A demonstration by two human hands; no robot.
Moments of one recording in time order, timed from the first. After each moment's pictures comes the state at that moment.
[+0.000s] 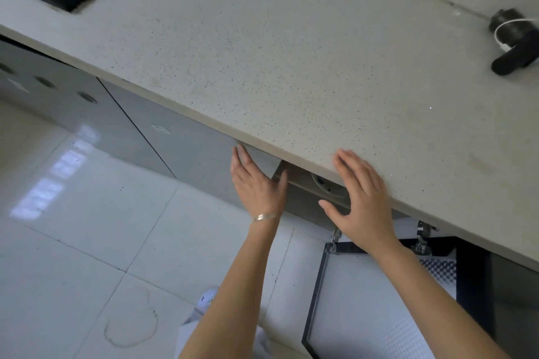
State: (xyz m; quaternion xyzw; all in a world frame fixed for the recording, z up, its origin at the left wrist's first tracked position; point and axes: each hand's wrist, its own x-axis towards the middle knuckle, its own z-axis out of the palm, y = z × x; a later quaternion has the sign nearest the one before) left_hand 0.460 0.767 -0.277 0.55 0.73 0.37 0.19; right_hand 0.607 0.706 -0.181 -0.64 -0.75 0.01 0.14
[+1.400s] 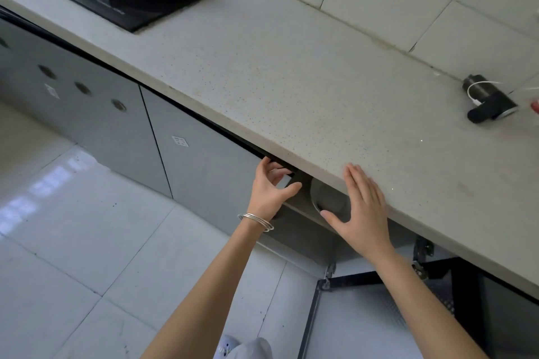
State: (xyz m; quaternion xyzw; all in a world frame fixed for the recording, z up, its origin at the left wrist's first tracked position) left_hand 0.415 0.755 -0.232 0.42 0.47 0.49 0.60; right_hand 0.592 0.696 -0.187 -0.67 -0.74 -0.02 0.10
